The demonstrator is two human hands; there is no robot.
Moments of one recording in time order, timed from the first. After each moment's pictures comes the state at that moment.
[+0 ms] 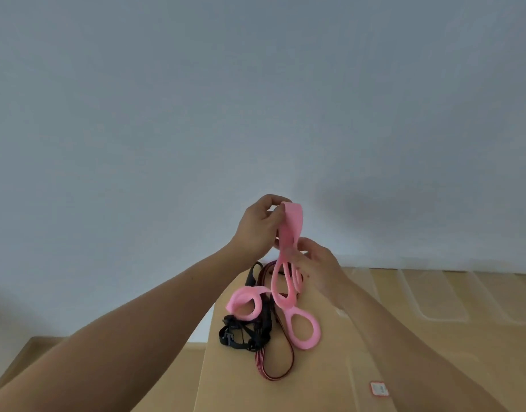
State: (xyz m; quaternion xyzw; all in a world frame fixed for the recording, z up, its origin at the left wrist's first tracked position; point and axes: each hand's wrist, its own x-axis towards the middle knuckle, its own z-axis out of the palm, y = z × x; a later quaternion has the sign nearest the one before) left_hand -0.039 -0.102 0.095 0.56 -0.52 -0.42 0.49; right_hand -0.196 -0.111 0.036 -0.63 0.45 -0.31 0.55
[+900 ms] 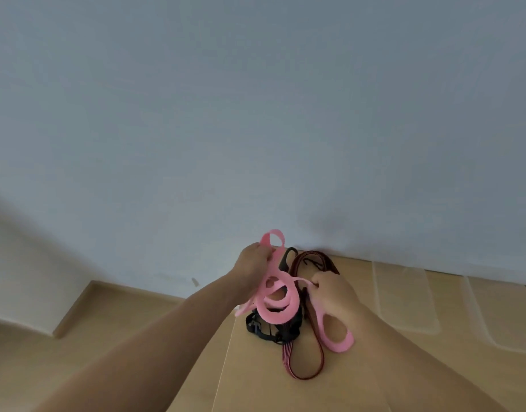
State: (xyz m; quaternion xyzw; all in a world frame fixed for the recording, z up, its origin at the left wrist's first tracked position) left_hand 0.016 -0.085 -0.005 0.69 -0.26 -0.54 0.40; right_hand -0.159 -0.148 -0.099 -0.79 0.56 0.04 0.26
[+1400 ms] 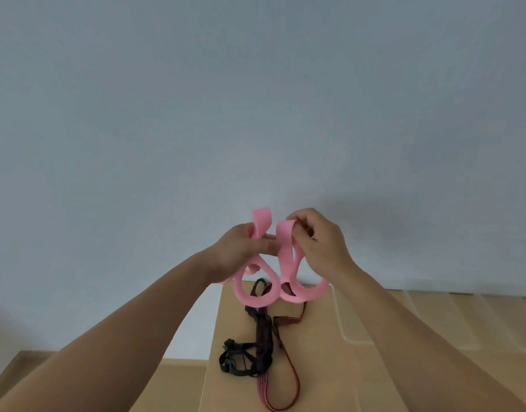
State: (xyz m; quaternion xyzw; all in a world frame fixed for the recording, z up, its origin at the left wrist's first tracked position) left_hand 0.026 -0.114 0.092 0.51 -0.56 -0.56 0.34; right_hand -0.166 -0.156 0.086 -0.75 0.44 -0.38 0.31
